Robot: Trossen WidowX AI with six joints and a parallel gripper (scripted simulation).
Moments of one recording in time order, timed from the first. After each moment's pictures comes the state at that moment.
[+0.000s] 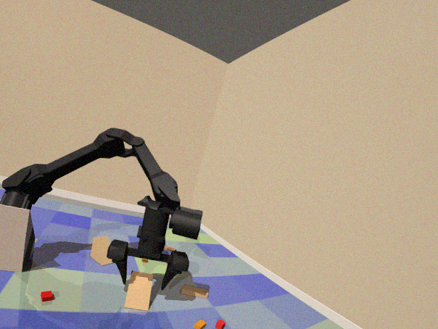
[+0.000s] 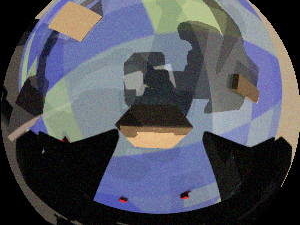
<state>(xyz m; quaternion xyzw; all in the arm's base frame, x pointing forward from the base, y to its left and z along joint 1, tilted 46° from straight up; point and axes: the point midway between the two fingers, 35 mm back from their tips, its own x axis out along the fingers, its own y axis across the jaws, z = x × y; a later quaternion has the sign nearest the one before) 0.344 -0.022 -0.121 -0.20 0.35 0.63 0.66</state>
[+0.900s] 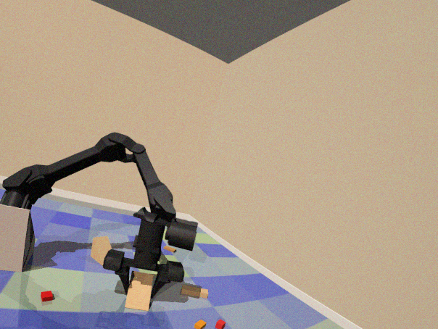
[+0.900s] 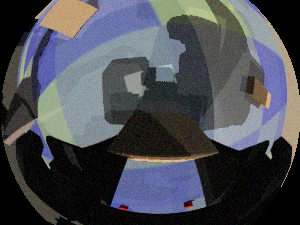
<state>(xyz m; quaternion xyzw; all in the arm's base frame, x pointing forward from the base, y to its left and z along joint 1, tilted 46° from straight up) 0.337 0.001 -0.139 -0.19 0.35 0.64 0.66</state>
